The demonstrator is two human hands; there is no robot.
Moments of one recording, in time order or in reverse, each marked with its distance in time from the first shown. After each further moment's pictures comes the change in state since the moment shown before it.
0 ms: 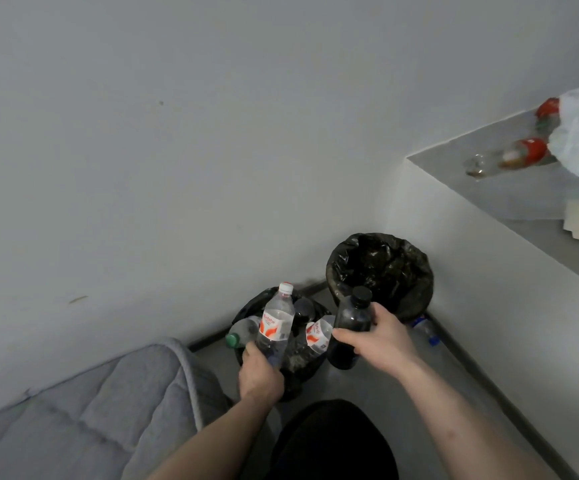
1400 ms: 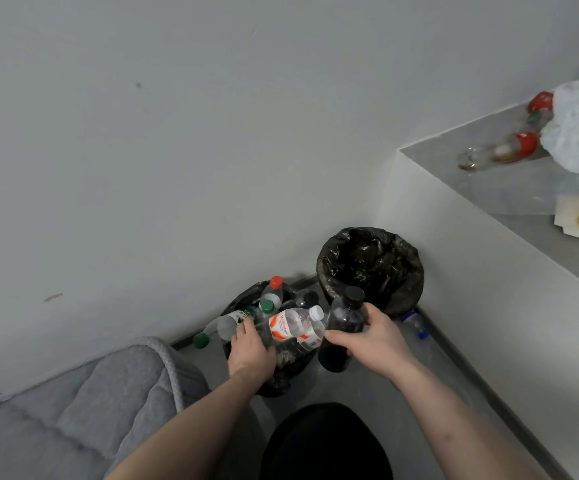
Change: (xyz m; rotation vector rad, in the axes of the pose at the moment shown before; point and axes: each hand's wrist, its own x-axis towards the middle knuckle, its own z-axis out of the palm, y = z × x) left_hand 0.036 0.015 -0.002 0.176 -0.018 0.190; right_hand -0.004 -0.002 -0.002 -0.022 -0.029 0.020
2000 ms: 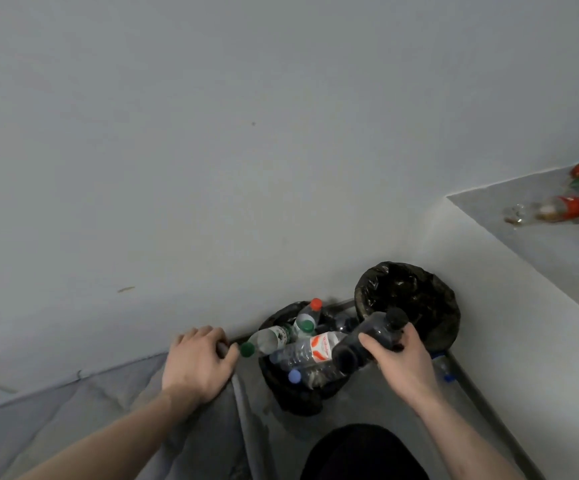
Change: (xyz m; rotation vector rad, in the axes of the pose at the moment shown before) left_hand -0.036 -0.110 -0.175 0.278 0.266 0.232; right_hand -0.035 -0.051 0.037 -0.010 0.191 -0.102
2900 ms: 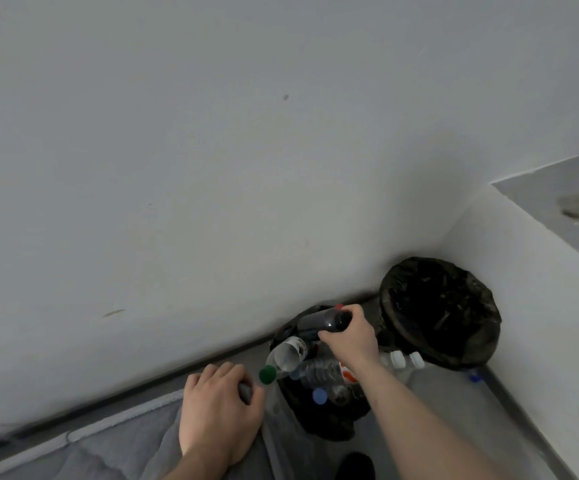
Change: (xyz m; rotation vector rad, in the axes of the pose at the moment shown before) left_hand 0.014 -0.011 0.033 -0.082 0.045 0.025; right_hand 0.109 -0.013 0.171 -0.215 -0.081 0.098
